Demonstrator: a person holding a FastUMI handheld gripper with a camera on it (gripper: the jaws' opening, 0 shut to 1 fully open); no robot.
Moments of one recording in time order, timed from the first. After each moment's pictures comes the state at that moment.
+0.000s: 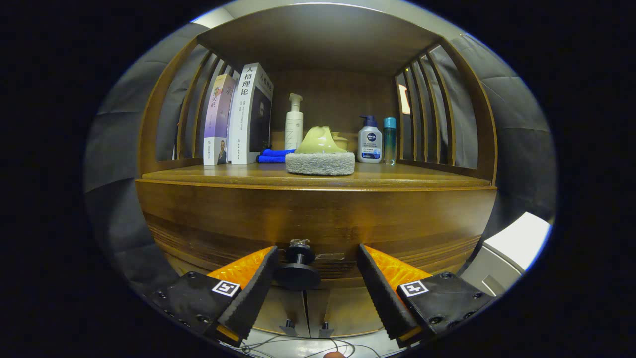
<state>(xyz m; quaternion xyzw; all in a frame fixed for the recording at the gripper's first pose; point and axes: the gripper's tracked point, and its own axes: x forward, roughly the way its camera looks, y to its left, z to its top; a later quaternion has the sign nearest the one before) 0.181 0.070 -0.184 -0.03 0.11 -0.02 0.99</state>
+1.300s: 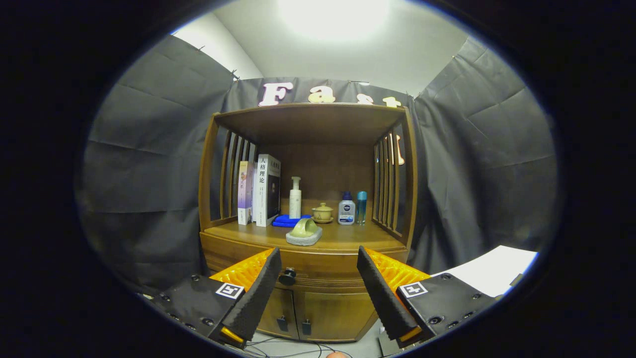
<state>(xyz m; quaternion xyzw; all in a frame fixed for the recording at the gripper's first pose) -0.004 0.025 -0.019 -0.04 -0.01 0.02 1.00</state>
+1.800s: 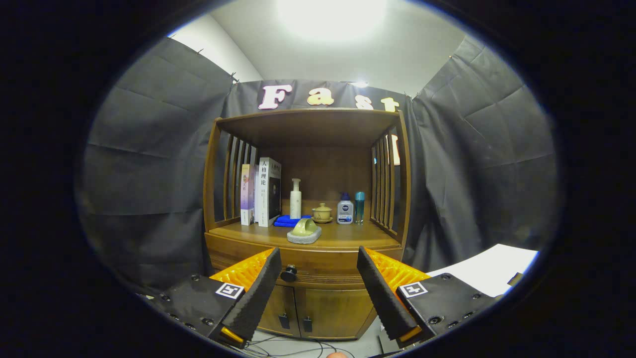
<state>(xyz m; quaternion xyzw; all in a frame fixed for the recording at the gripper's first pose) -0.022 0.025 -0.010 -0.03 -0.01 0.02 1.00</state>
